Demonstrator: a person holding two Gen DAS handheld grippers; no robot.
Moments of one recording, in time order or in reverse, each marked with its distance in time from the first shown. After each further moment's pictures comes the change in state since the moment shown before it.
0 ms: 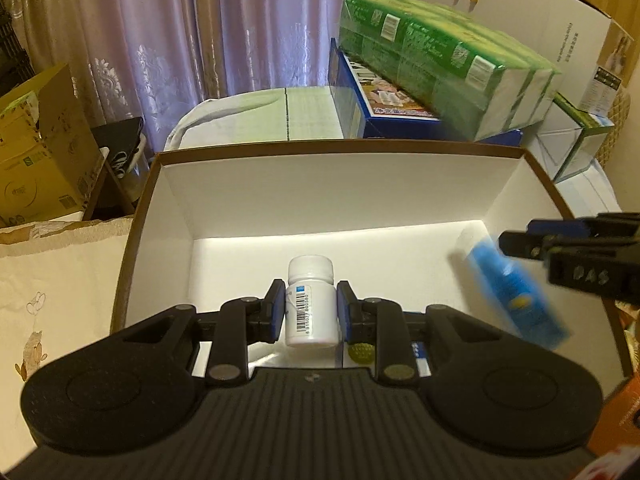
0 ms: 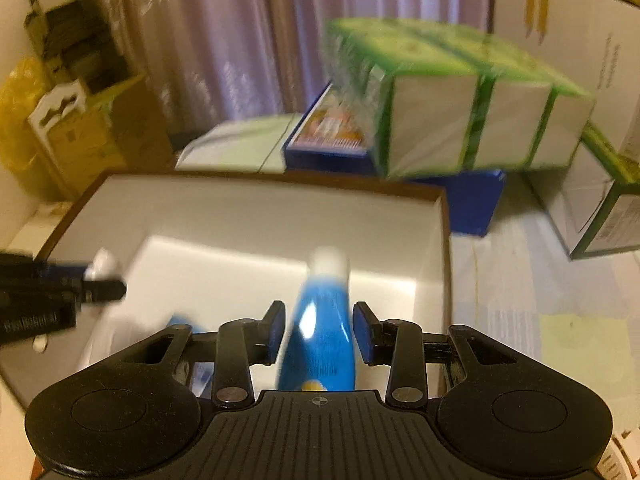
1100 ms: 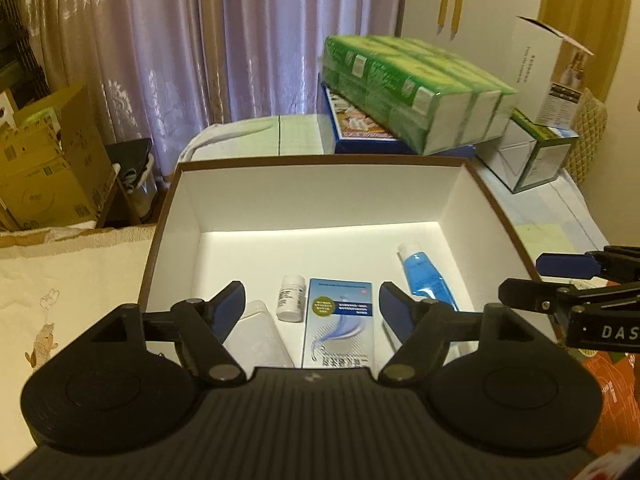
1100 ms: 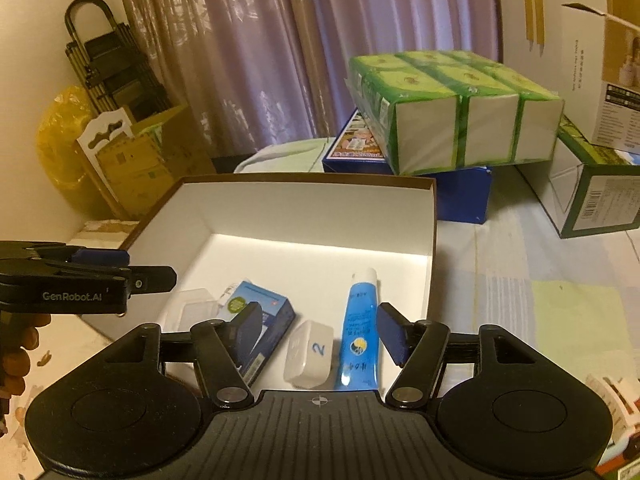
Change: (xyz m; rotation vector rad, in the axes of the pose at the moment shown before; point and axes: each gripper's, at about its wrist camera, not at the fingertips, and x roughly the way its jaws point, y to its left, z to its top) left arm -0.097 -0.031 -0.035 -0.006 -0.091 0.008; right arm -0.099 0.006 -0.045 0.012 -0.056 0.133
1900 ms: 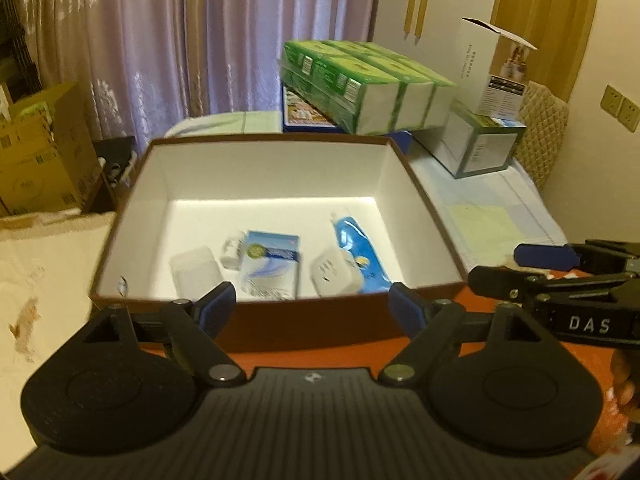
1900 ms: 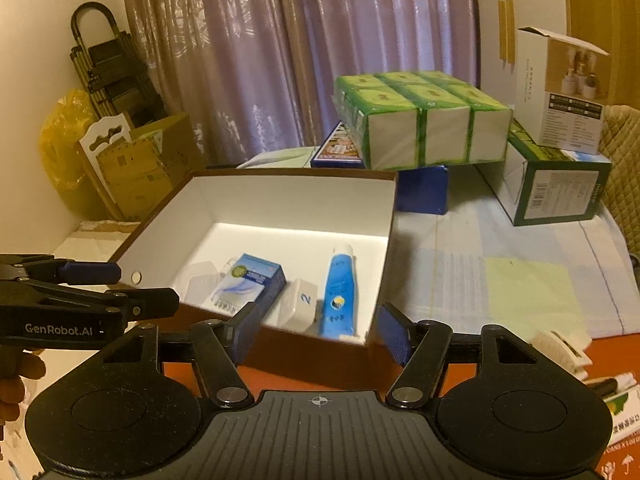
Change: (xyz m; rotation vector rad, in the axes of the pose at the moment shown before) left arm -0.065 -0.055 -0.053 -0.025 -0.016 -0.071; right arm -0.078 0.006 -0.047 -0.019 -0.048 -0.050
